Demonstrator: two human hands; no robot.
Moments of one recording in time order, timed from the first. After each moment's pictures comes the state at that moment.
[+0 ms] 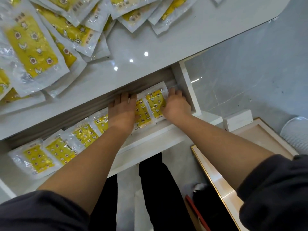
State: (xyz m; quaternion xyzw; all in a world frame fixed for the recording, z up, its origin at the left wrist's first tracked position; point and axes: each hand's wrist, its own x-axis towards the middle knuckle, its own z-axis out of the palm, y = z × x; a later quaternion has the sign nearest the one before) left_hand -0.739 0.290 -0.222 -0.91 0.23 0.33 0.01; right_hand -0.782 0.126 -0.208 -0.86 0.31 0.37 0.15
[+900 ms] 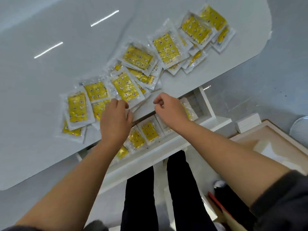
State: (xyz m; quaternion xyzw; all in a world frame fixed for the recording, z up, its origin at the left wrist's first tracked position) left_hand -0.650 0.418 -0.037 -0.96 0.17 0.18 -0.14; right_hand -0.695 0.245 -0.025 -0.83 0.29 0.24 0.41
